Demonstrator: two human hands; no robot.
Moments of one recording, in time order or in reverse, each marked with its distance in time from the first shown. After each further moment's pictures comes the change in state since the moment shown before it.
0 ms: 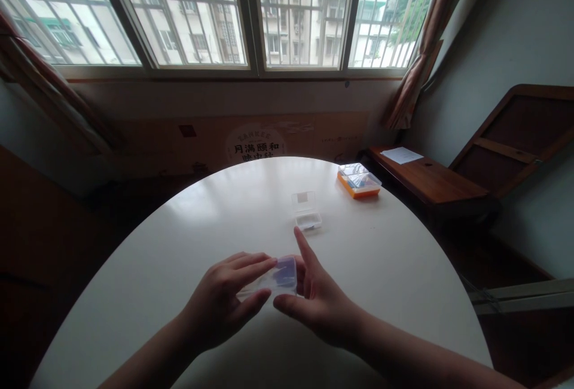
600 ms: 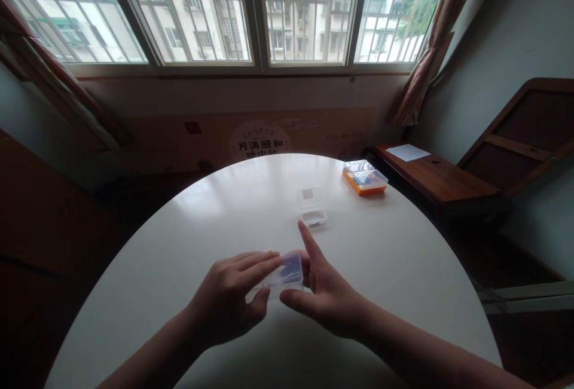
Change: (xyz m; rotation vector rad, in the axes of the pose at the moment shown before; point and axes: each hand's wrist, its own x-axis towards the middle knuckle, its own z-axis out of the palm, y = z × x) left_hand -0.007 0.000 0.007 0.129 0.078 0.136; right_hand 0.001 -0.004 -0.002 -0.095 -0.047 -0.002
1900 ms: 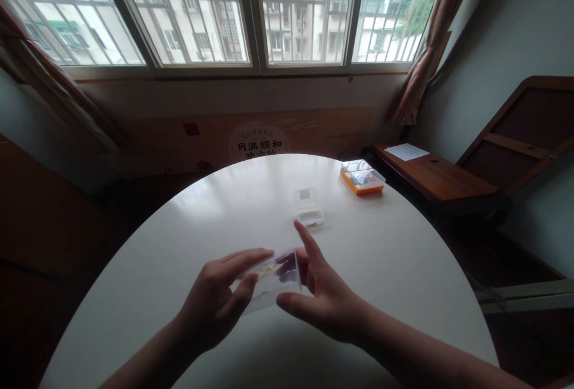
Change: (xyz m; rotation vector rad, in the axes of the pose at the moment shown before) left_hand 0.004 0.009 -0.010 -0.374 0.079 -0.300; right_hand -0.004 -0.006 0.001 -0.014 0.005 -0.056
